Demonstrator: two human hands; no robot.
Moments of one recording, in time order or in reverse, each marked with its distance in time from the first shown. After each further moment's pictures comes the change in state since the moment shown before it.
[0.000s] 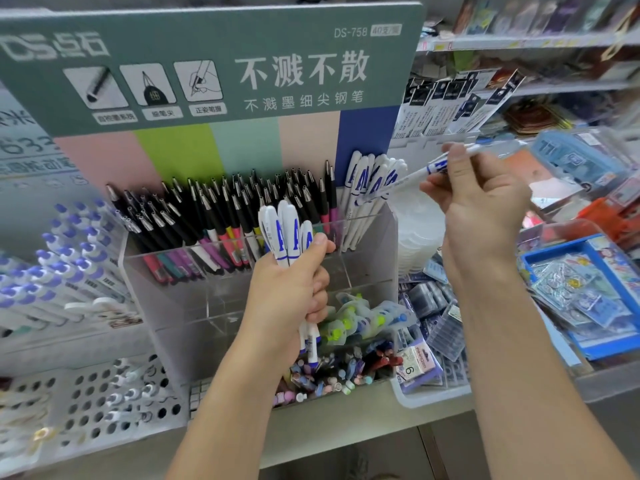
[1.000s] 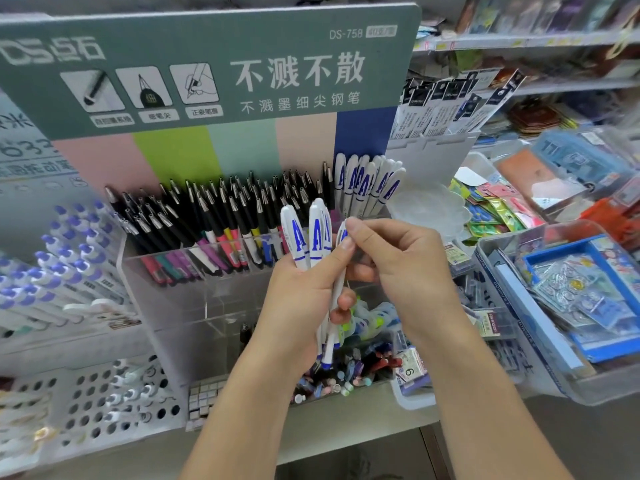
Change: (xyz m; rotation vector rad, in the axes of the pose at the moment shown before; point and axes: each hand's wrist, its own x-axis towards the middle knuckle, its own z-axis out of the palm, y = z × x) left_hand -0.002 -0.006 0.017 -0.114 -0.110 -0.009; right_hand -0.069 -0.004 0.013 -0.148 -0.412 0.409
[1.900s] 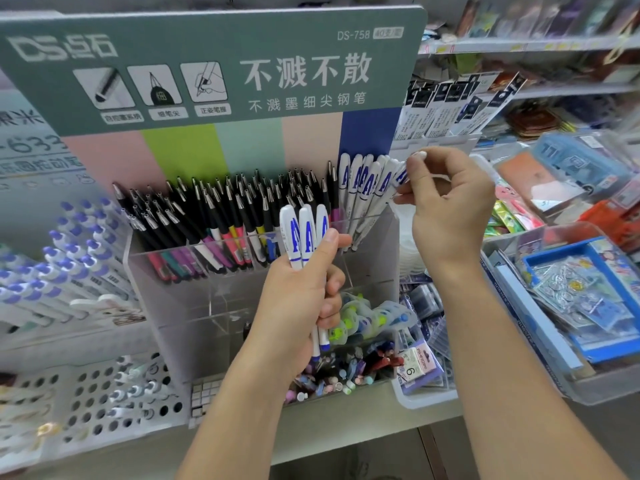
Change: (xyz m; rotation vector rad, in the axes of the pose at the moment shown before) left_hand -0.007 0.005 -0.012 0.075 0.012 0.006; right_hand 0.060 -0.010 -0.025 -0.294 0.418 -0.577
